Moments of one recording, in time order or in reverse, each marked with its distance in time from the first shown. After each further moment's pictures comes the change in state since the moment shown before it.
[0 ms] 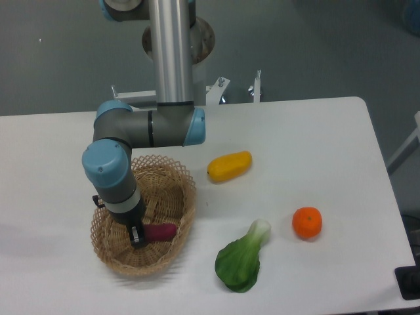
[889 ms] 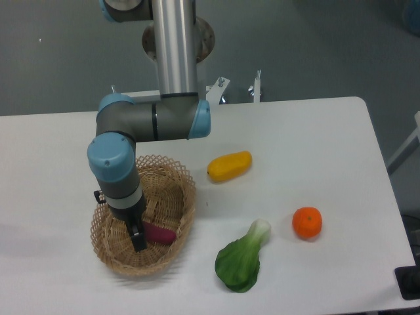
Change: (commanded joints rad) arm 0.006 -0.003 0.005 0.000 -0.045 -0.025
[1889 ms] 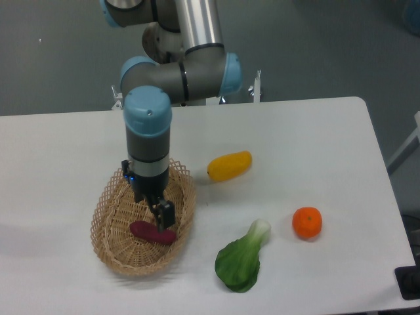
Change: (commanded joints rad) arm 0.072 0.175 -0.032 -0.061 -0.130 -0.052
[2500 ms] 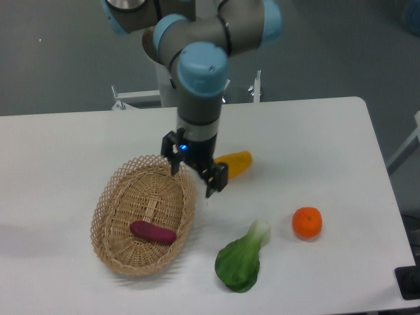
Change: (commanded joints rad) arm 0.146 0.089 -0.028 -0.057 -0.075 -0.170
